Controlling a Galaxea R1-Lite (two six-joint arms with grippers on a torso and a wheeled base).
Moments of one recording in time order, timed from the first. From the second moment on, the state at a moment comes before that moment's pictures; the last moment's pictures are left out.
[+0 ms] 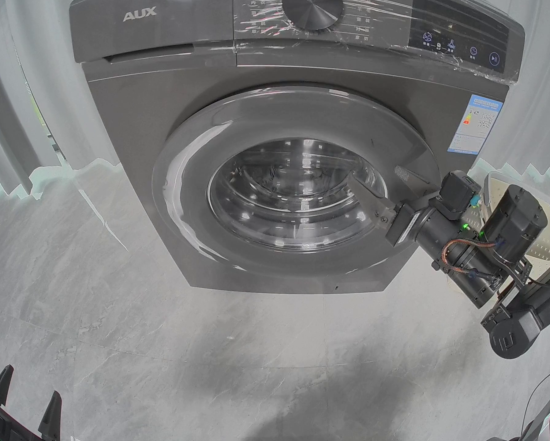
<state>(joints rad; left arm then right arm) 0.00 0.02 -0.02 0.00 -0.02 0.03 0.56 1.81 -0.61 -1.48 -0.03 0.09</state>
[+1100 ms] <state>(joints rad) 0.00 0.02 -0.02 0.00 -0.02 0.02 0.56 1.15 -0.02 -1.06 -0.03 0.02</state>
